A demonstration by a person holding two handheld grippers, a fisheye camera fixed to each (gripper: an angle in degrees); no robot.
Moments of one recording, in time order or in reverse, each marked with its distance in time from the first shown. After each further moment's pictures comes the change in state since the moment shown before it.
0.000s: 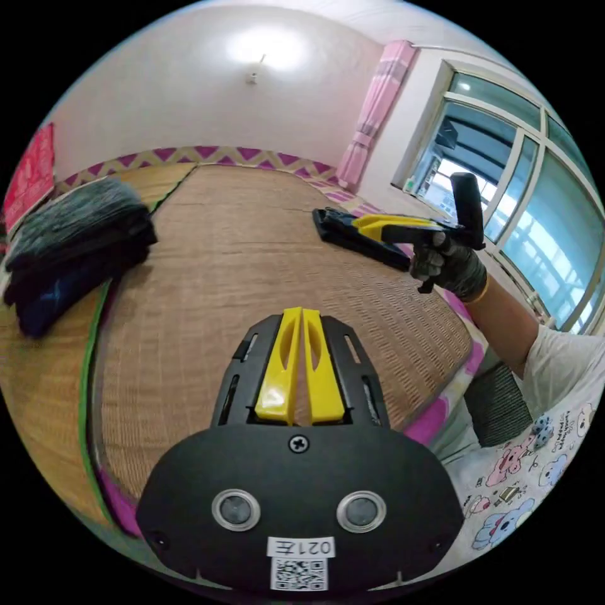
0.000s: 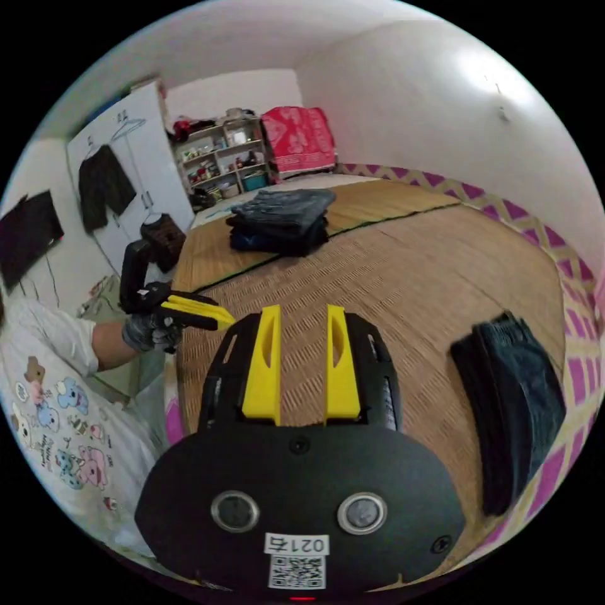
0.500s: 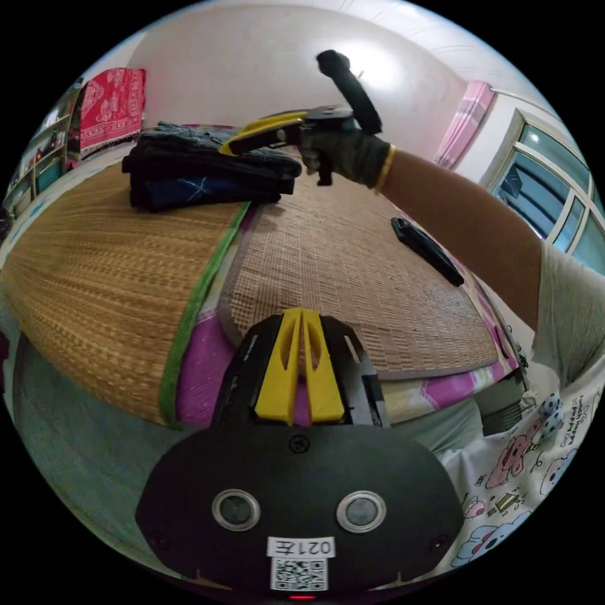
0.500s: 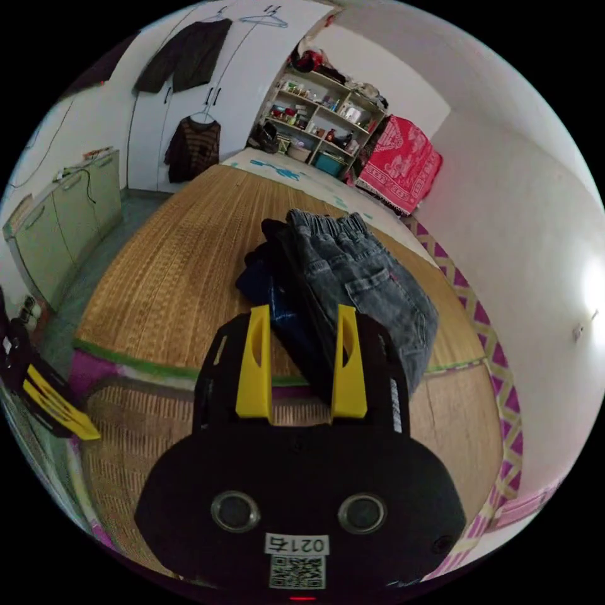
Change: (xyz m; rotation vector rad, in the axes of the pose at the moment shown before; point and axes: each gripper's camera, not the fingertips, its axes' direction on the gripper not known) left arm -0.103 0.121 -0.133 0.024 -0.160 -0.258; right arm -0.256 -0.242 0.300 -0.065 0.184 -0.623
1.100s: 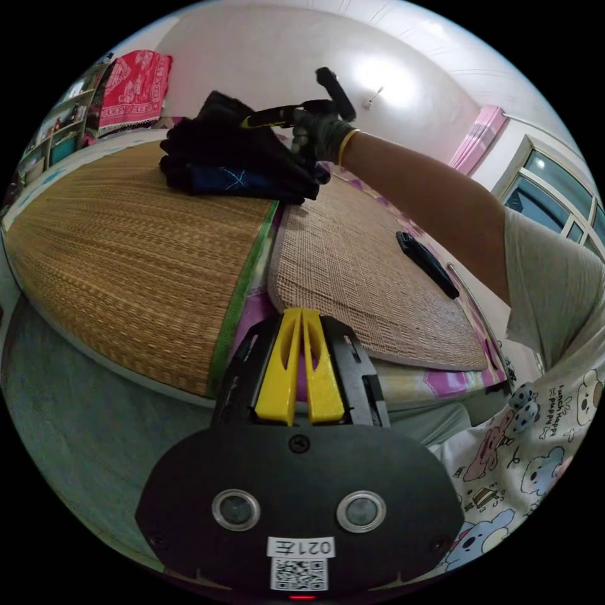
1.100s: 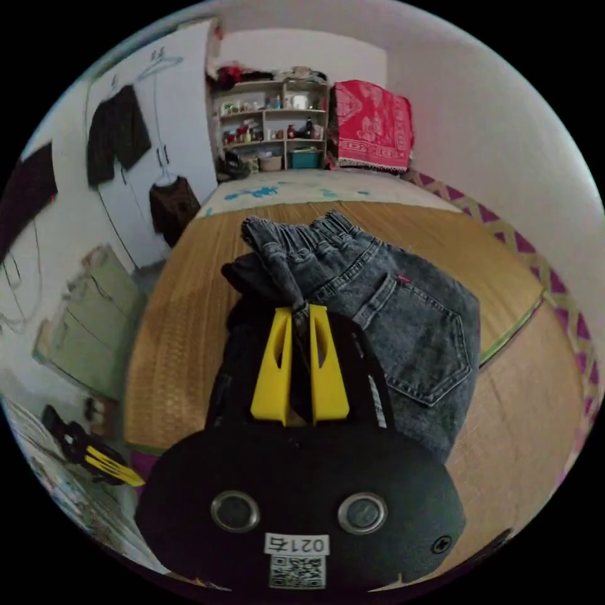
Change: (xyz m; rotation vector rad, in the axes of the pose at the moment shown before) left arm -0.070 0.021 -0.073 0.033 0.041 -0.080; right arm 0.081 -0.084 0.060 0.010 -0.284 0.385
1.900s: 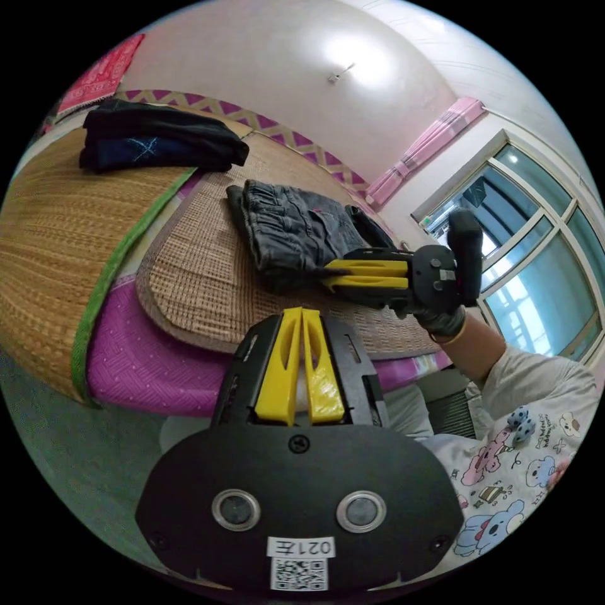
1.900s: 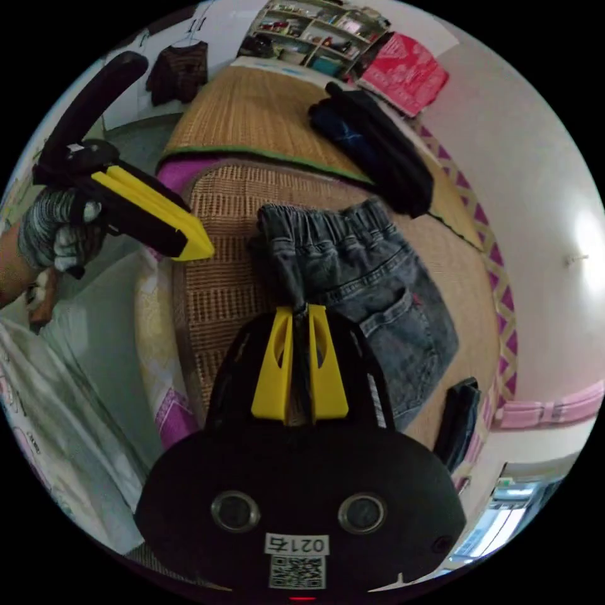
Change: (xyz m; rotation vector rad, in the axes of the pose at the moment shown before) left arm 0.038 -0.021 0.024 -0.114 0.218 0.029; right arm -0.194 0.309 -0.130 -0.426 0.402 -0.202
